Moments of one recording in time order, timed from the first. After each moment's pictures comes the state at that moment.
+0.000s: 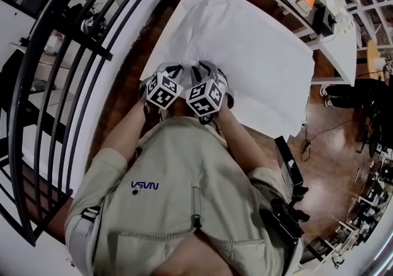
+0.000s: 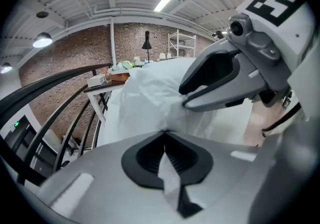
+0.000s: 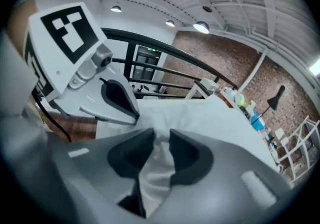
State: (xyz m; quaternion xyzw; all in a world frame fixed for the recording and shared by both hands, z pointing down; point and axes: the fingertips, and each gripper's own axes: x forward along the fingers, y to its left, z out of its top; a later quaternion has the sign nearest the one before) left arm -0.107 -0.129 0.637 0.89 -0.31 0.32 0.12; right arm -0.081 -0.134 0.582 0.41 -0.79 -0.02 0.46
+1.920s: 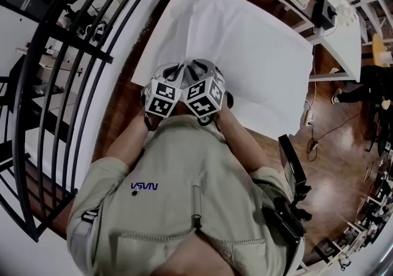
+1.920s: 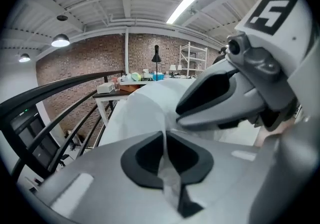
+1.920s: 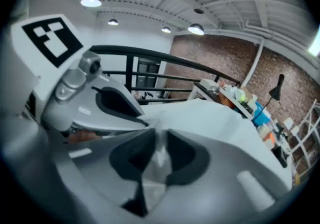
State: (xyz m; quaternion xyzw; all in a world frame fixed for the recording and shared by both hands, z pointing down) left arm -0.068 -0.125 0.575 0.88 -0.38 0.26 0.13; right arm -0.056 -0.131 0.545 0.40 -0.82 0.02 0.41
